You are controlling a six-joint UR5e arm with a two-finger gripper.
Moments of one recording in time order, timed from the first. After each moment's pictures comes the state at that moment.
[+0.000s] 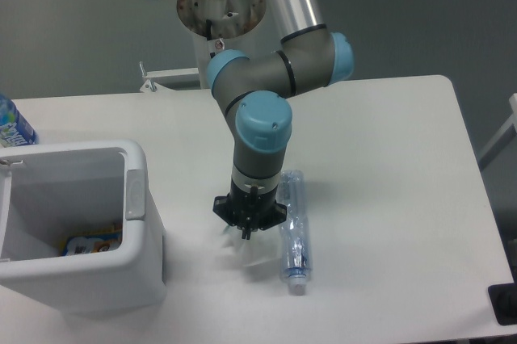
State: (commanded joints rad) arm 2.40 -1.96 -1.62 -0.88 1.26 0.39
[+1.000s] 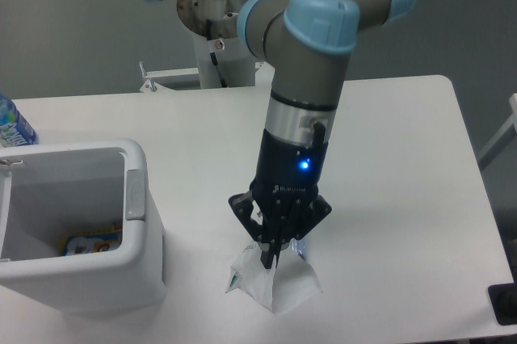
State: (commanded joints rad) arm 2.41 -1.90 -1.28 -0.86 1.12 -0.02
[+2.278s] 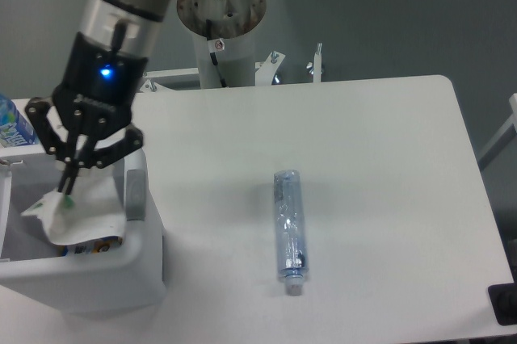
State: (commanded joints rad) arm 2.13 -1.75 -1.46 -0.87 1.03 -0.05
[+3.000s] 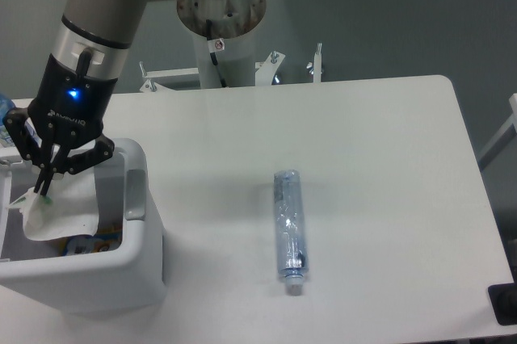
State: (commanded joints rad) arm 2.10 -1.75 -1.53 -0.86 1.07 0.00
